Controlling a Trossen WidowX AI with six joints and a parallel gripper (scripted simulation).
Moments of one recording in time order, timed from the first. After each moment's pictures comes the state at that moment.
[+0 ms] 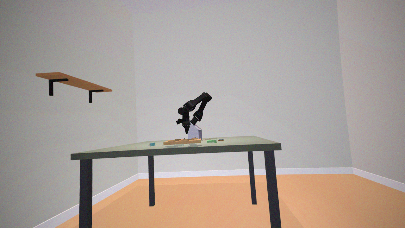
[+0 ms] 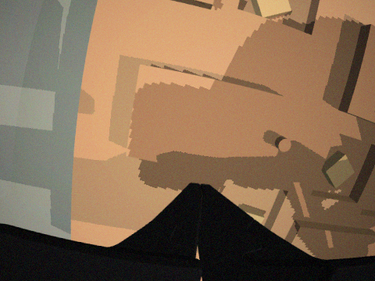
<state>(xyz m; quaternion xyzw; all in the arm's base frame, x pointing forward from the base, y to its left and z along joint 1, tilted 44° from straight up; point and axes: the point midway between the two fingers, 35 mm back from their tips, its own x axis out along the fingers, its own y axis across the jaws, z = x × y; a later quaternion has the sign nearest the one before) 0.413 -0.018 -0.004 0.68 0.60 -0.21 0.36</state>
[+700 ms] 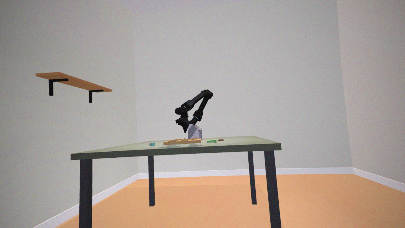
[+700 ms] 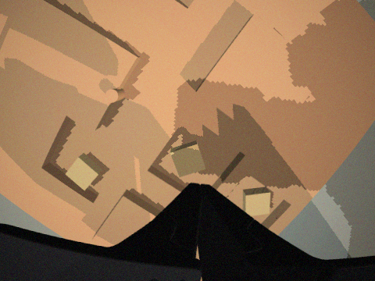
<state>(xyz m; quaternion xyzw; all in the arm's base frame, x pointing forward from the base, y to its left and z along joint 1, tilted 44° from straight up) 0.303 -0.031 -0.030 0.60 0.63 -0.09 0.49</state>
